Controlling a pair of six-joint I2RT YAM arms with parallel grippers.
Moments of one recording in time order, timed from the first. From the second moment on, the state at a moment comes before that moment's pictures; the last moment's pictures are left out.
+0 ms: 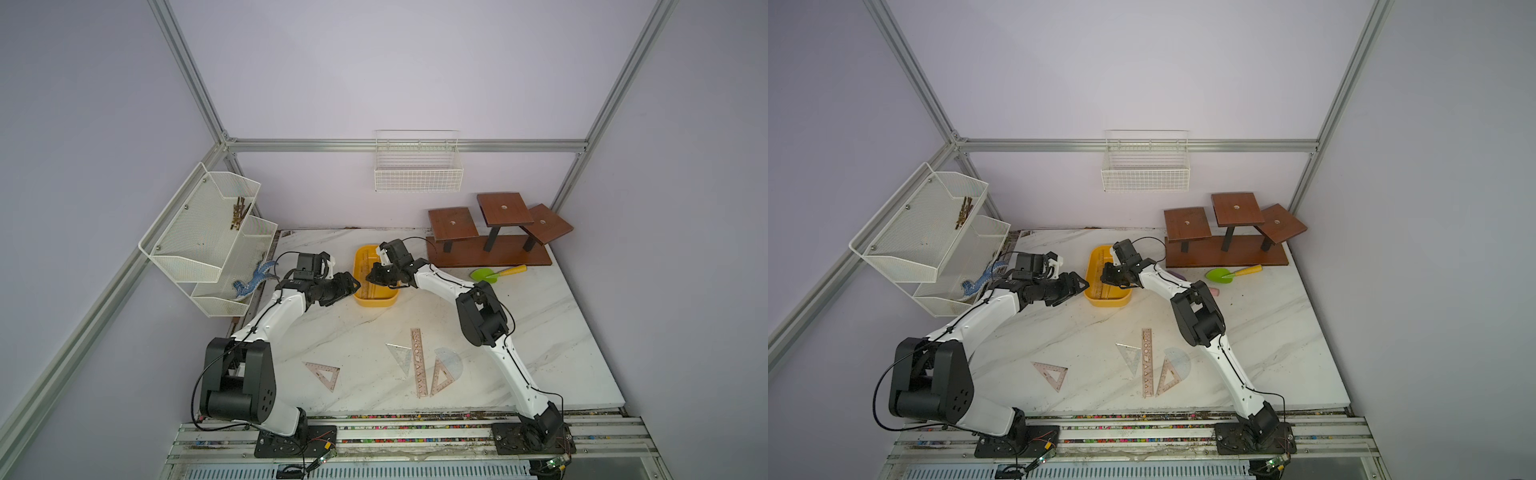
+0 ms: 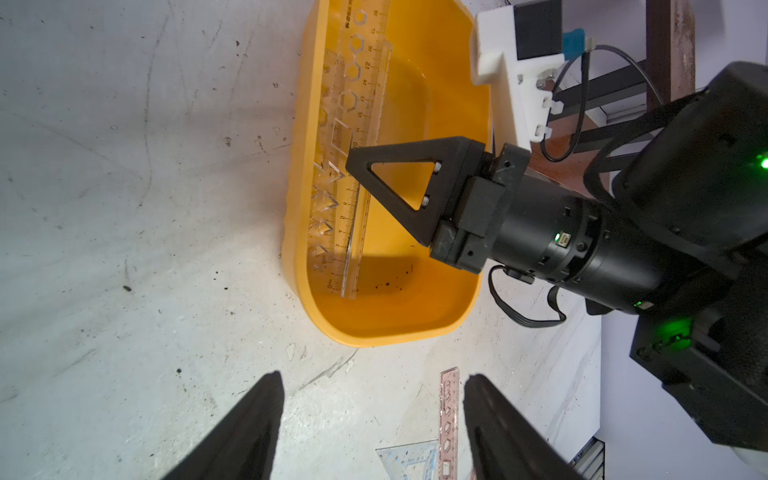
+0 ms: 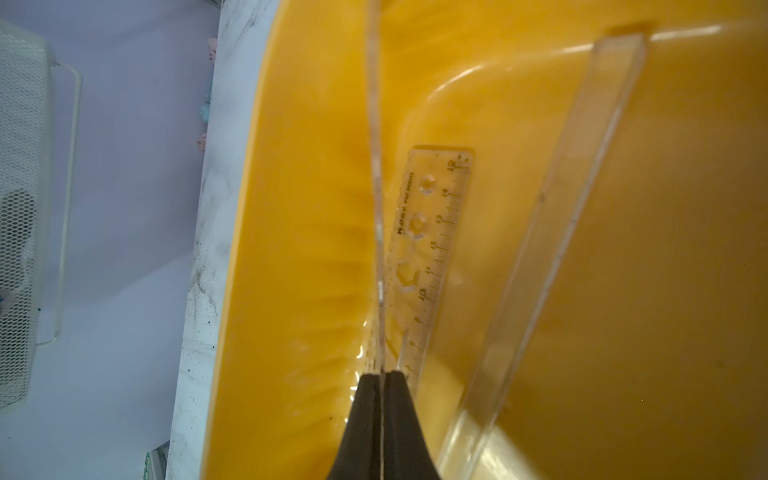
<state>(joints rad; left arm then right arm) -0.10 1.52 1.05 -0.41 0.43 -0.51 0.63 2.56 2.14 -0.31 -0.41 0.69</state>
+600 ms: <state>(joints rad) -0.10 1.53 1.03 -0.41 0.43 -0.51 0.65 2.50 2.08 -0.30 -0.40 0.69</state>
